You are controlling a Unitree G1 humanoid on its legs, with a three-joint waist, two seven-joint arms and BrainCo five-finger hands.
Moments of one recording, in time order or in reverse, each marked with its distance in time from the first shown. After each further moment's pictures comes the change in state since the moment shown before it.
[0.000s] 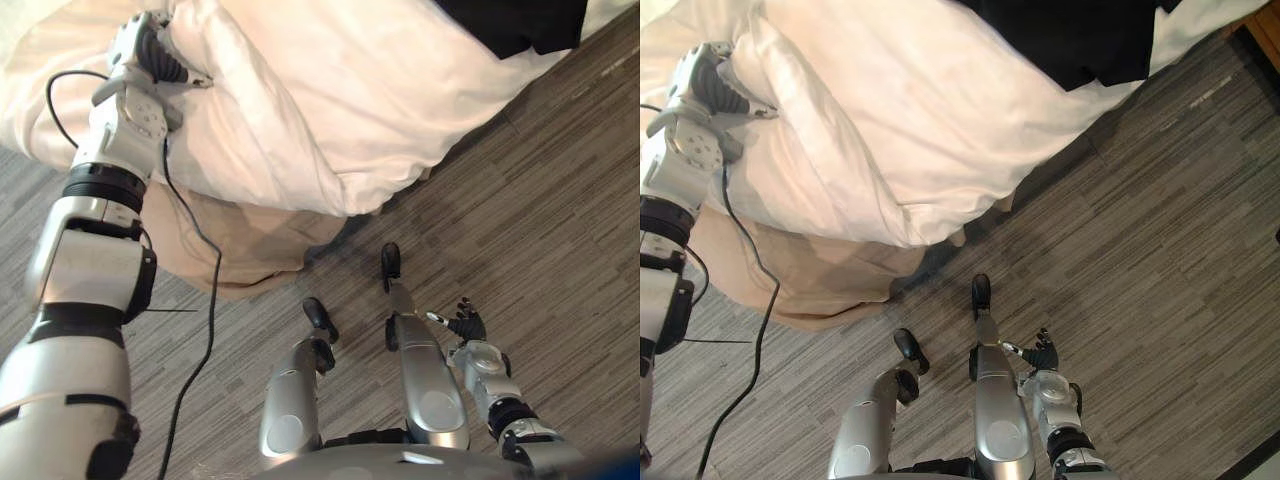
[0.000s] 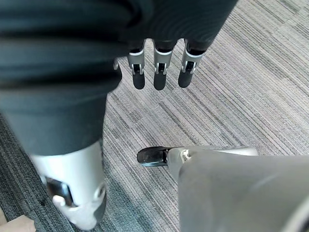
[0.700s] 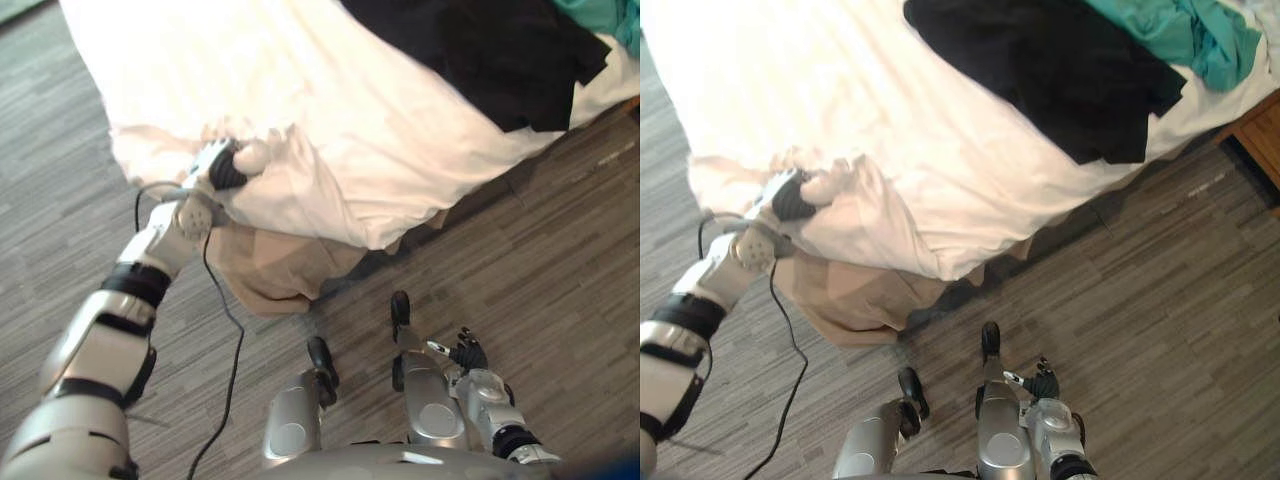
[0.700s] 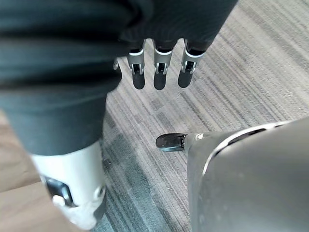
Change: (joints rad) left arm 0.675 -0.038 0.001 -0.445 -0.088 -0.112 -0.029; right arm 0.119 -0.006 0.026 0.043 -0.027 0.011 0.023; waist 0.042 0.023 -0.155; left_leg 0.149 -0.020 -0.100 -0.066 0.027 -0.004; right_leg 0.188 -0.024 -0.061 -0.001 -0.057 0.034
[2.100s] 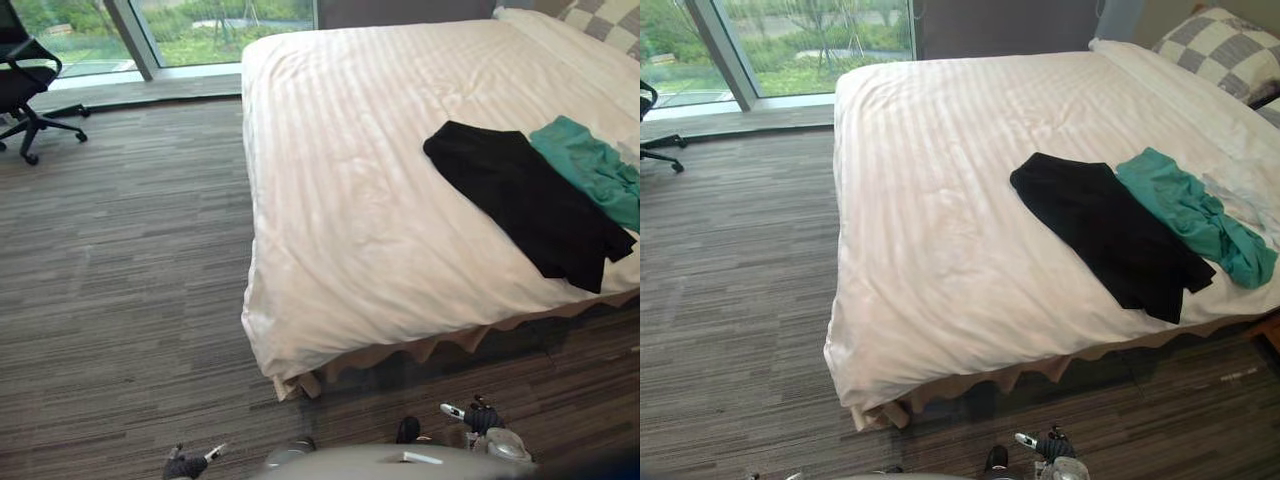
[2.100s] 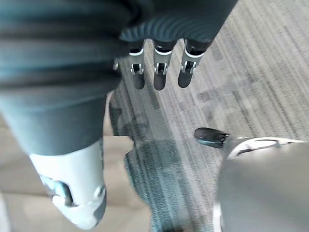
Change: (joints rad) left arm 0.798 -0.530 0.750 0.448 -0.127 0.124 -0.026; right arm 0.125 0.001 -0.118 0.093 -0.031 0.048 0.099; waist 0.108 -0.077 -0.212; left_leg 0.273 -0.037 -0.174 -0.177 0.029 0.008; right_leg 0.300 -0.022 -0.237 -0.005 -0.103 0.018
